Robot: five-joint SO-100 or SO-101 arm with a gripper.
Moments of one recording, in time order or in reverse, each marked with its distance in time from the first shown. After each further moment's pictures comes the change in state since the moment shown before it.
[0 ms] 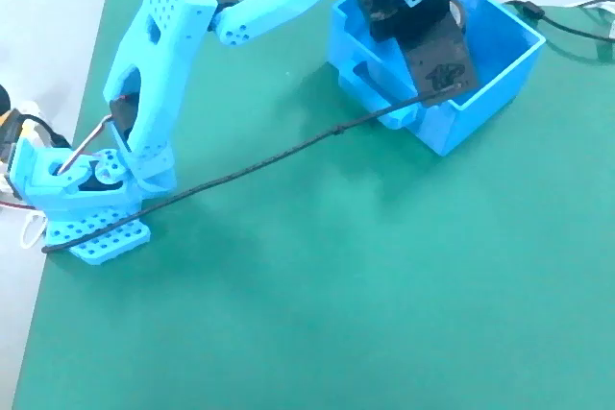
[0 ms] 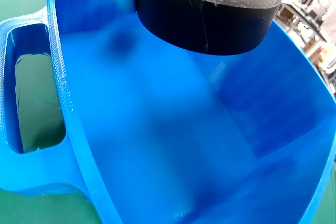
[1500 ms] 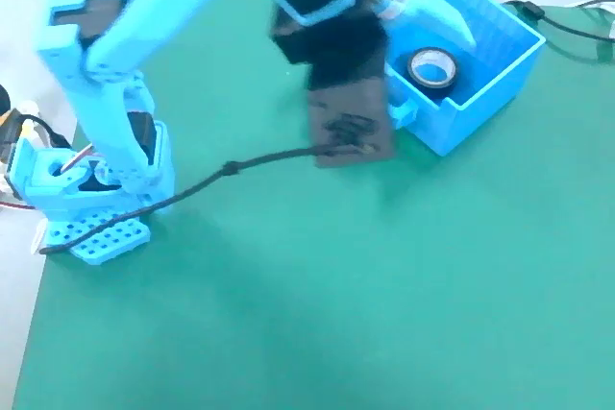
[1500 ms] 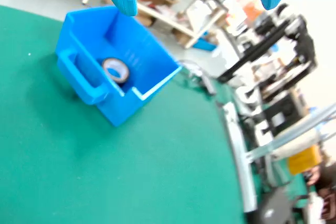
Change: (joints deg) arm 28.2 41.2 1.8 26.1 -1.0
